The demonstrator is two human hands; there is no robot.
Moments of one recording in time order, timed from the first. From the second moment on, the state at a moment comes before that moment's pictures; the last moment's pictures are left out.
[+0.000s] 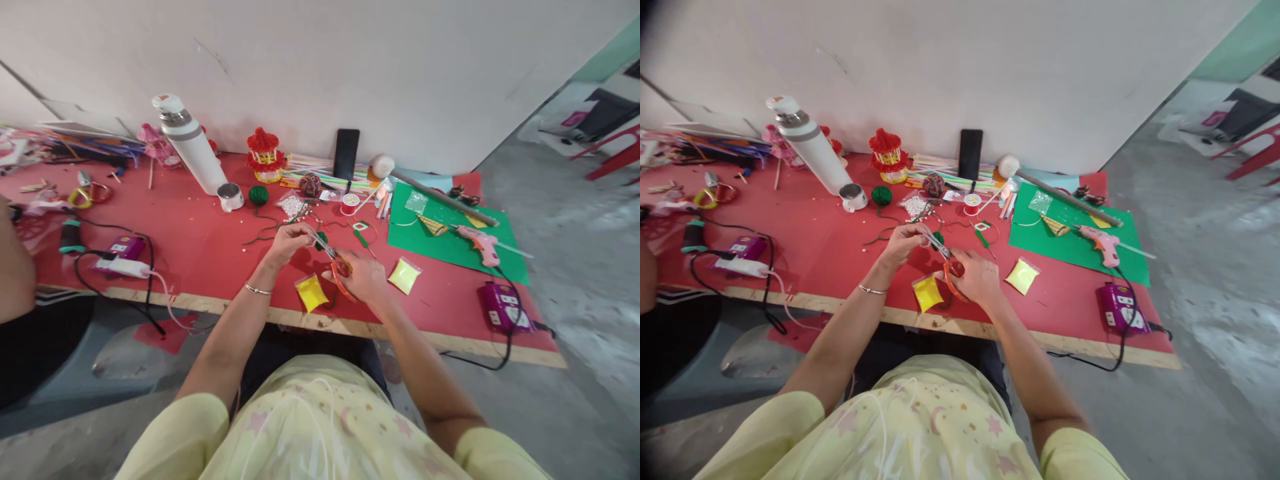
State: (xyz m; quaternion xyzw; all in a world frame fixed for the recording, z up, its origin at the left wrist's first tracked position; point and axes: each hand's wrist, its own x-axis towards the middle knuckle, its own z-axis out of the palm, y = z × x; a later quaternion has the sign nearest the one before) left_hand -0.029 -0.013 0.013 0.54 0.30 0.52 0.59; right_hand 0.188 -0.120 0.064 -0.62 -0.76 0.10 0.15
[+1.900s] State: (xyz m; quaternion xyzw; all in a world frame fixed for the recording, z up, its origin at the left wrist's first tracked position) left_hand -0.029 -0.011 0.011 0.50 0.28 0.55 0.61; right_hand 0.184 -0.118 0.079 -0.64 -0.75 0.09 0.12
